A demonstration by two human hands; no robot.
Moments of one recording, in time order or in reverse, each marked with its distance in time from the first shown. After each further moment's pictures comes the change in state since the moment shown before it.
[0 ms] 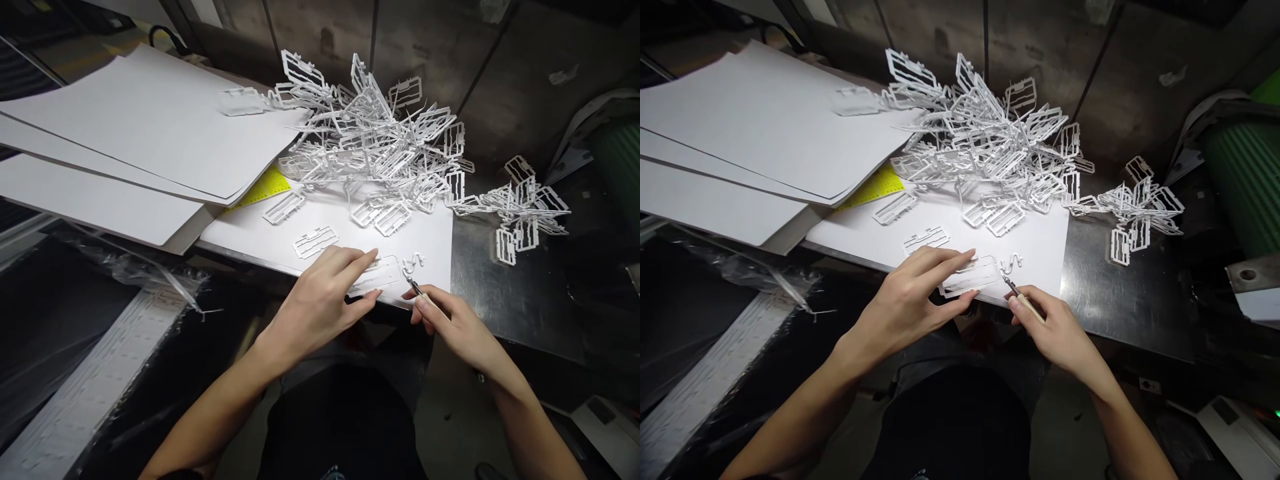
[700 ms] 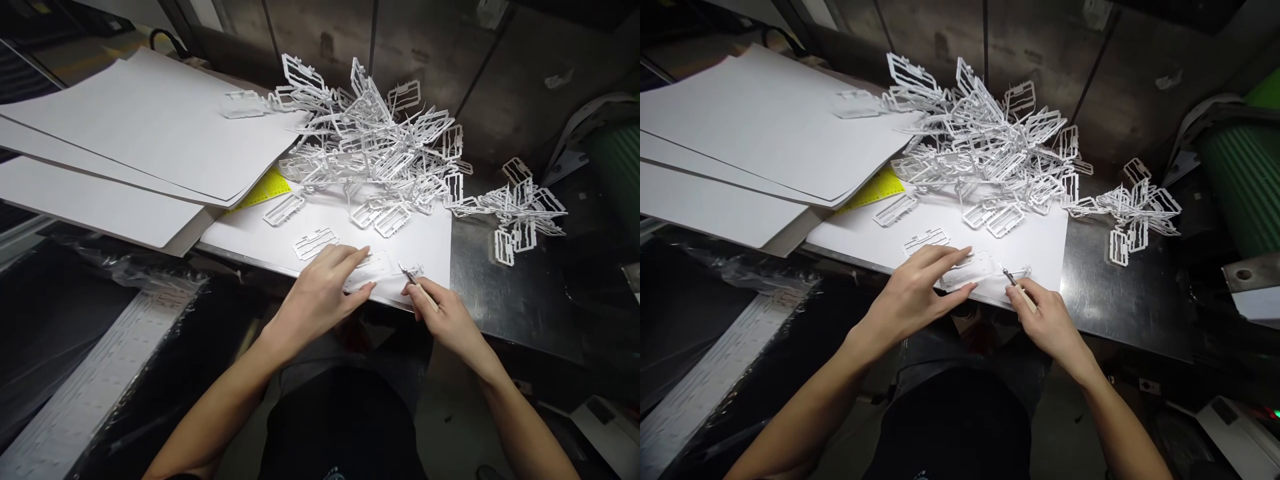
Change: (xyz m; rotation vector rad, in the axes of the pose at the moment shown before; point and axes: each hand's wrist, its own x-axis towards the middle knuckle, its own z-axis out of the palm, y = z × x) left_hand 0.001 -0.016 0.009 0.021 -0.020 -0.092; right_hand 0.013 0.009 0.008 -0.181 0.173 -0.065
